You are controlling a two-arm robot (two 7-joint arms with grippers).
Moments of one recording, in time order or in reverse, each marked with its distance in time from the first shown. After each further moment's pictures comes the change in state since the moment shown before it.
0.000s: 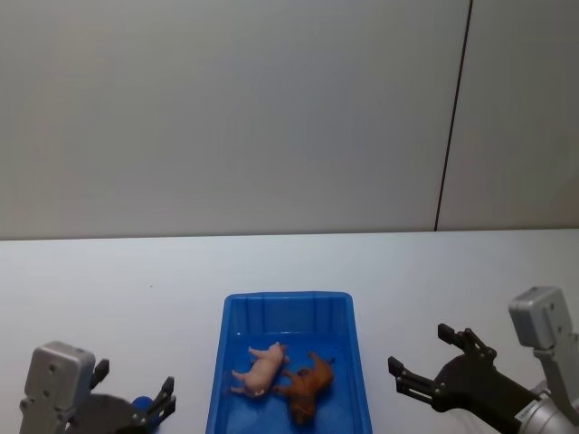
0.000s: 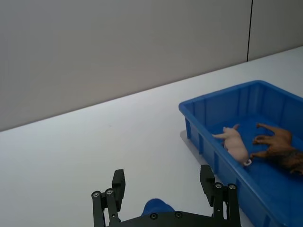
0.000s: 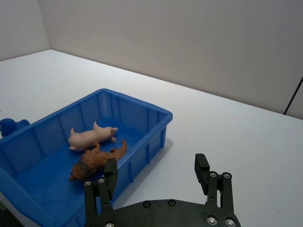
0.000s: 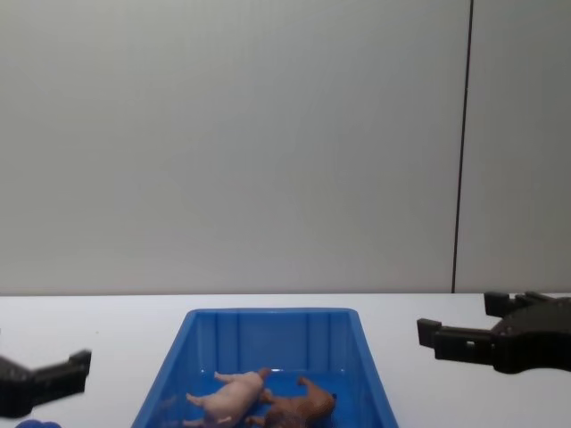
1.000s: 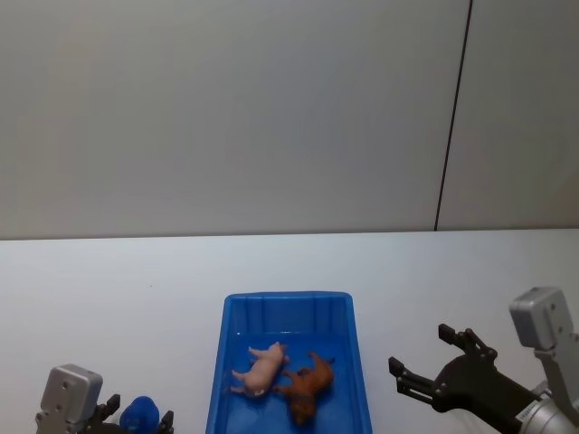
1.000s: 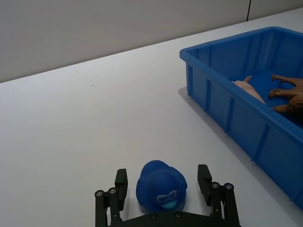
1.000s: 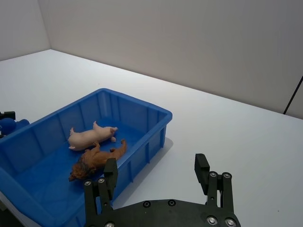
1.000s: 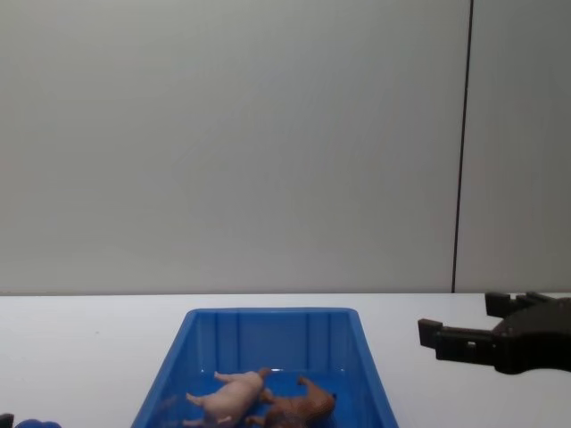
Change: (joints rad) left arm -0.083 -0.076 -0.006 0.259 0.003 -0.006 -0.199; right arm -0.002 0.001 0.001 -0.001 0.001 -0.001 0.000
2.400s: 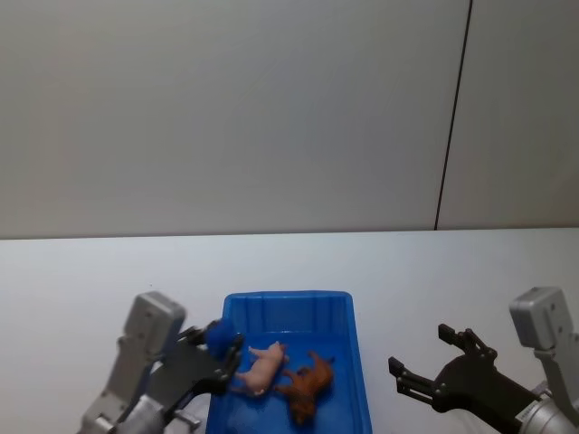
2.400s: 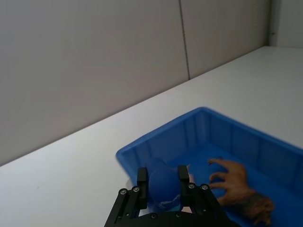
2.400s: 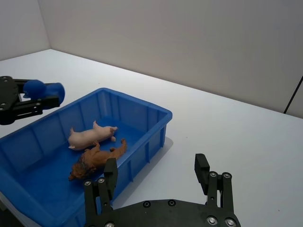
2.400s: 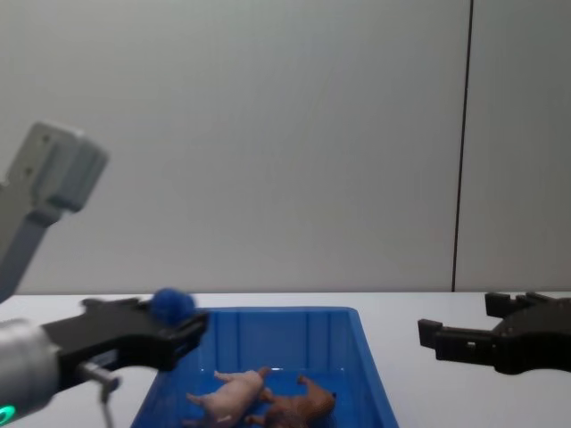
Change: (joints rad) left arm -0.182 -0.139 0.026 0.012 0.177 0.012 -0.178; right arm 0.000 0.000 0.000 0.000 0.000 0.000 0.000
